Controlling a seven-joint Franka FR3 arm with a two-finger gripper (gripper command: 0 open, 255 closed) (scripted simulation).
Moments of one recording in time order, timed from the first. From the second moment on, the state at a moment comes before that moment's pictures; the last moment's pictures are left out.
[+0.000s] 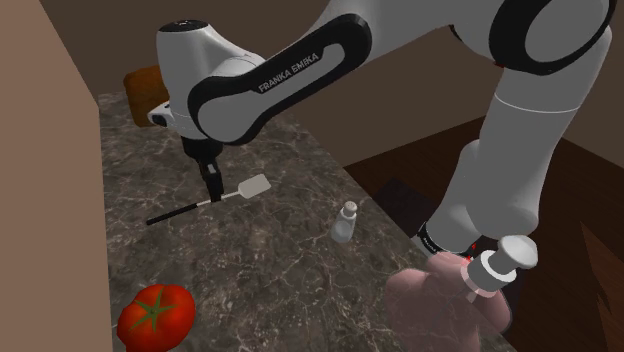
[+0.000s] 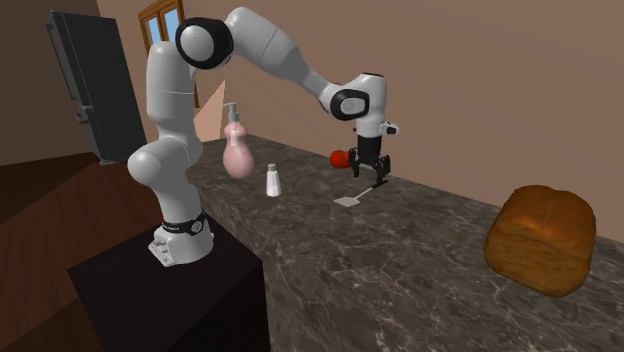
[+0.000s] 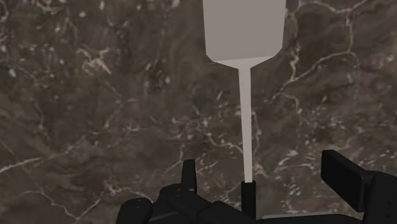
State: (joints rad) arm 0.44 0.23 0.23 -1.95 -0.02 2.22 -0.60
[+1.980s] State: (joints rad) arm 0.45 0.24 0.23 -1.94 -0.02 2.23 -0.59
